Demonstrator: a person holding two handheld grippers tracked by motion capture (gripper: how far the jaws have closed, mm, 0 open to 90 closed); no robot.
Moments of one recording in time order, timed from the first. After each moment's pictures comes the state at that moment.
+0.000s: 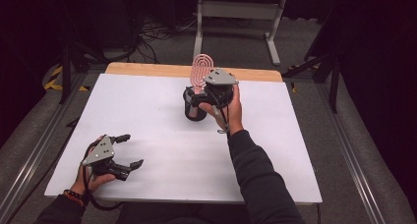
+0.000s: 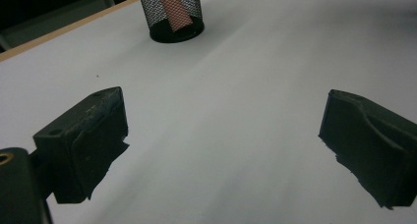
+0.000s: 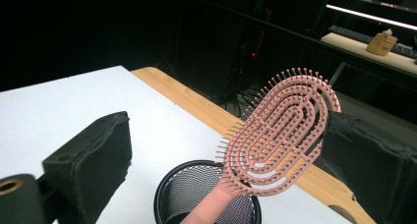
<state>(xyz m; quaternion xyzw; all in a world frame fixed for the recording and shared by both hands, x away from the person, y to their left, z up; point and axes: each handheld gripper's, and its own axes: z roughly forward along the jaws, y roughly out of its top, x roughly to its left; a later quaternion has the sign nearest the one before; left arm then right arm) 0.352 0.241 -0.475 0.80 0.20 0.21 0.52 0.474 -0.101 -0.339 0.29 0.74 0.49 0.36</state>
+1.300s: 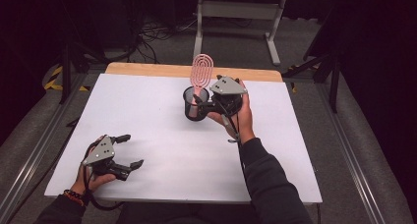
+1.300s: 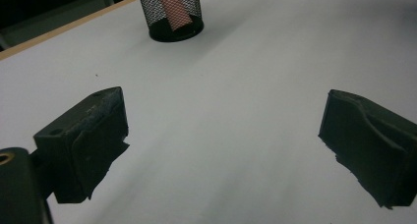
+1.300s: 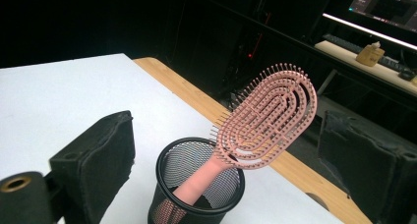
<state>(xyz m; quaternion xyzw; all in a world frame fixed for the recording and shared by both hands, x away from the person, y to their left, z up) 0.352 0.240 -0.475 0.80 0.20 0.21 0.52 0.443 -0.120 -0.333 0.26 0.75 0.47 0.38</state>
